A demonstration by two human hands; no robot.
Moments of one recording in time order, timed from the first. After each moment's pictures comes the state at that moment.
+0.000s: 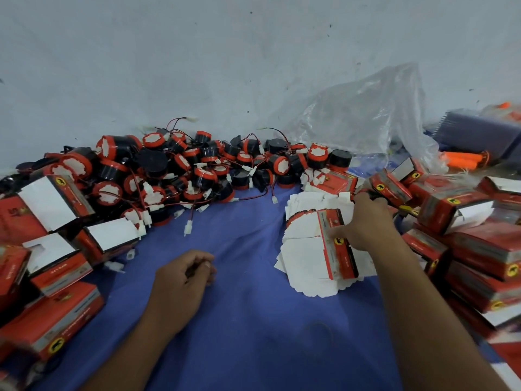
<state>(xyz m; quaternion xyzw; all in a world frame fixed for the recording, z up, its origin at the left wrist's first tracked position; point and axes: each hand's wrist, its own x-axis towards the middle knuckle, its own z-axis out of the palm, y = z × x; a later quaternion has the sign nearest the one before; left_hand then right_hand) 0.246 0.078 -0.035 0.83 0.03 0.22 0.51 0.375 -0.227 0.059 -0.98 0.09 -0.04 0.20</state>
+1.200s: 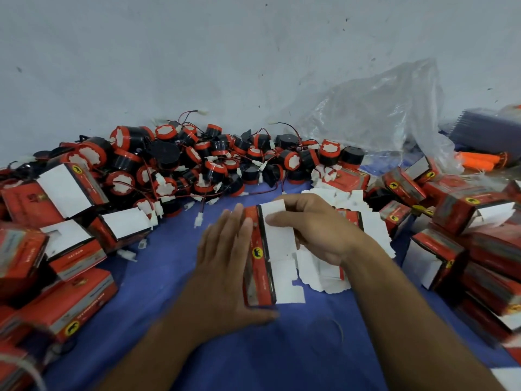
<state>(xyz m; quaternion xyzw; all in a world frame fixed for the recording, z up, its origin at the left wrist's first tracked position) 0.239 0.039 -0.015 0.91 -0.19 0.33 0.14 0.324 -0.146 0.075 -0.72 -0.26 0.19 0.62</state>
